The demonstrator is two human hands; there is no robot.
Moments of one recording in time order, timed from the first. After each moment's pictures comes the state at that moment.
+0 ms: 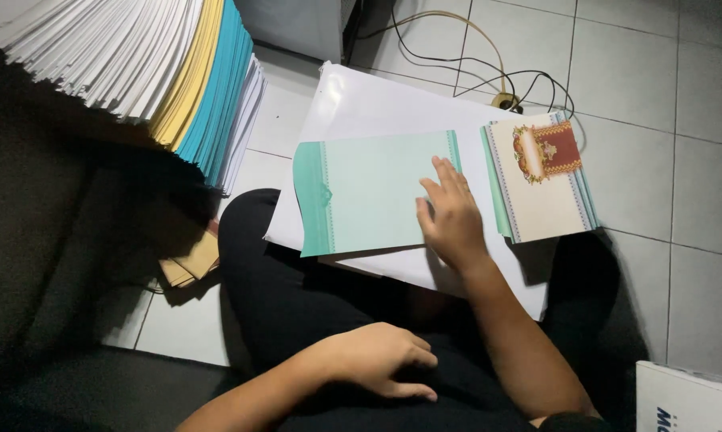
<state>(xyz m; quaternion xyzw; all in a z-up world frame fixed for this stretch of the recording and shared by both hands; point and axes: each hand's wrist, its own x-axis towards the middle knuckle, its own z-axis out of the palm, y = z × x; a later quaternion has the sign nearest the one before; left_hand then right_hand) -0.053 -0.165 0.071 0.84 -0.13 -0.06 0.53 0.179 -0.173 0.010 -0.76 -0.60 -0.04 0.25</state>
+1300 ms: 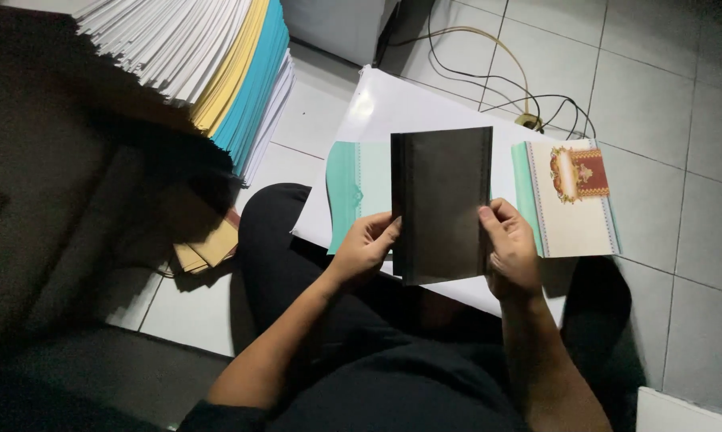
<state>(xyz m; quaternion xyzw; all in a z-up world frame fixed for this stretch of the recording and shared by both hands) -0.035 -0.081 0.050 0.54 0.21 0.32 0.75 0.159 -0.199 0.054 -0.62 -0.30 0.35 0.63</state>
